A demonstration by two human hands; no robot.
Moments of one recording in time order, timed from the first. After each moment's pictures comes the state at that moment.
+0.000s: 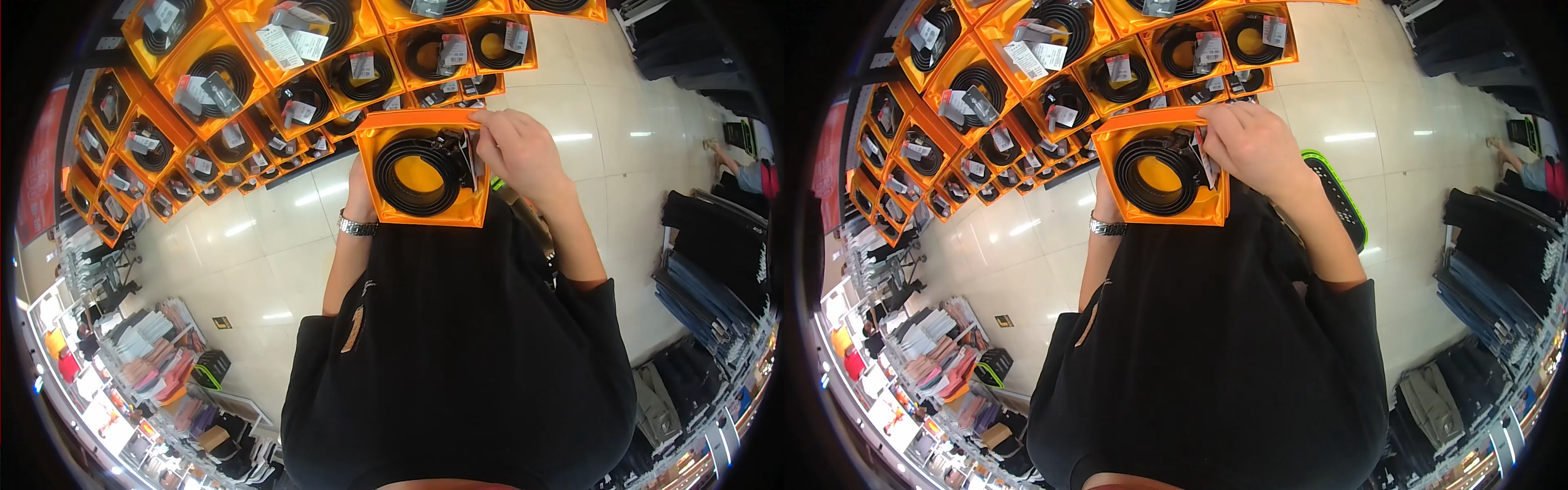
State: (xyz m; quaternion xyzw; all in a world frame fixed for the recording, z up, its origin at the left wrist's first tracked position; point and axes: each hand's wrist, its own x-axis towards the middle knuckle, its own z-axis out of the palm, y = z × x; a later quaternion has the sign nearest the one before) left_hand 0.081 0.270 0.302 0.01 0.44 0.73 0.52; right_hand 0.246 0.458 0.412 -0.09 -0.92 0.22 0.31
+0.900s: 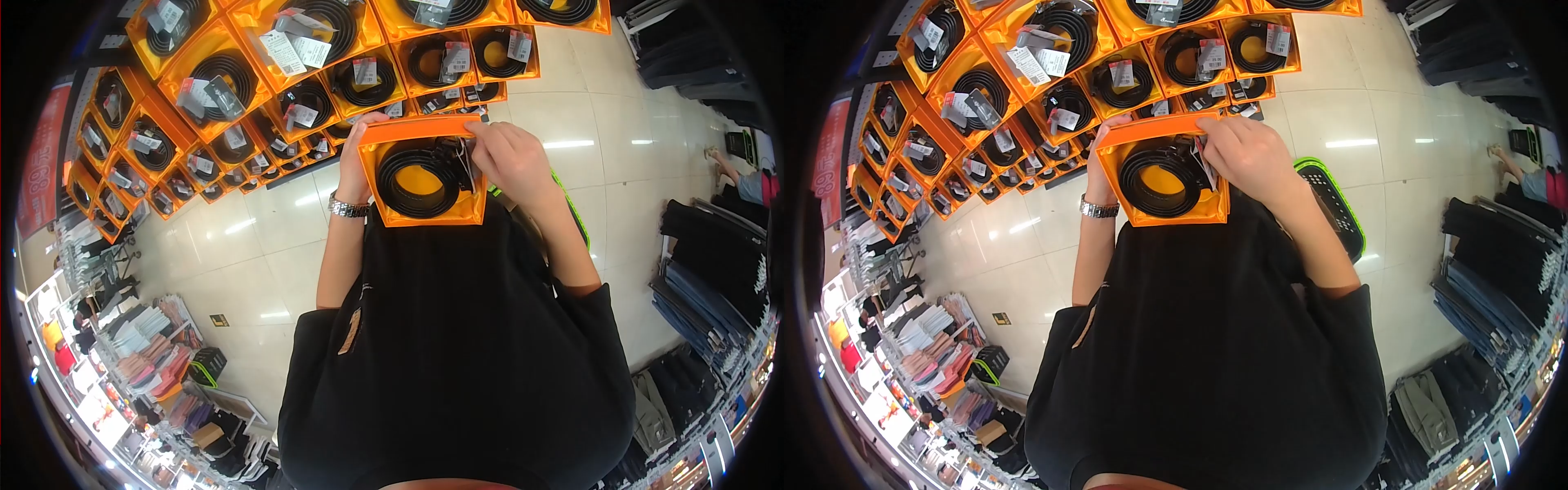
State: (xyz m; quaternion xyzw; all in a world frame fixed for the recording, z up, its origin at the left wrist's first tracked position) left_hand 0.049 0.301 0.316 0.12 0.47 0.73 0.48; right_hand 0.244 0.464 0.392 -0.08 -0.93 0.19 0.31
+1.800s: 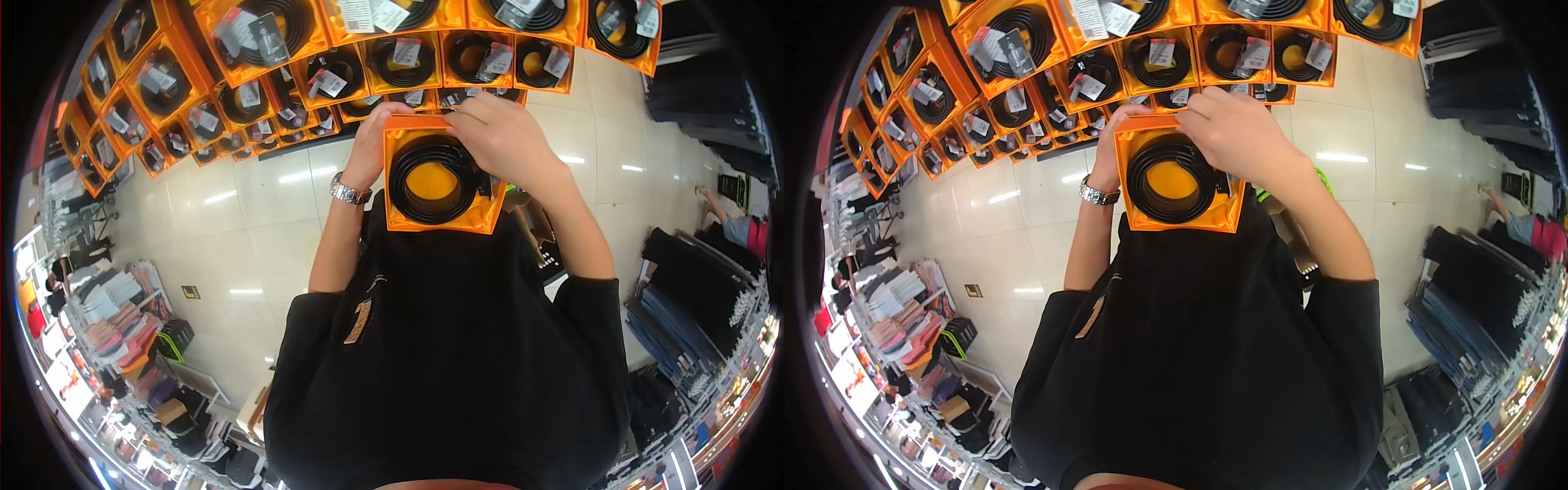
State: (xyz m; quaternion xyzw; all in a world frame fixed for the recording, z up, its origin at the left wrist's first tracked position) left_hand 0.028 0.263 0.320 0.25 0.56 0.68 0.41; right_hand 0.170 0.436 0.415 0.06 -0.97 0.15 0.18
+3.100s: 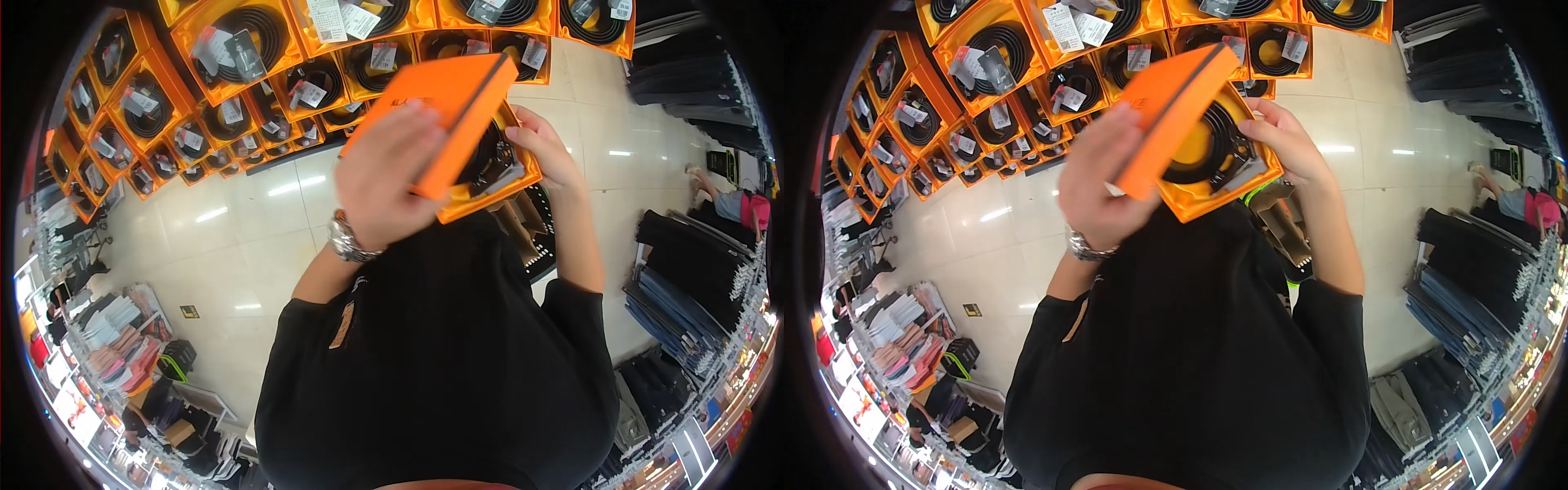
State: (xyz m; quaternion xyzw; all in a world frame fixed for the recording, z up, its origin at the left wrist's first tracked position) left_hand 0.079 0.278 0.450 0.56 0.63 0.51 -0.14; right_hand 0.242 0.479 0.389 -0.24 -0.52 0.82 0.00
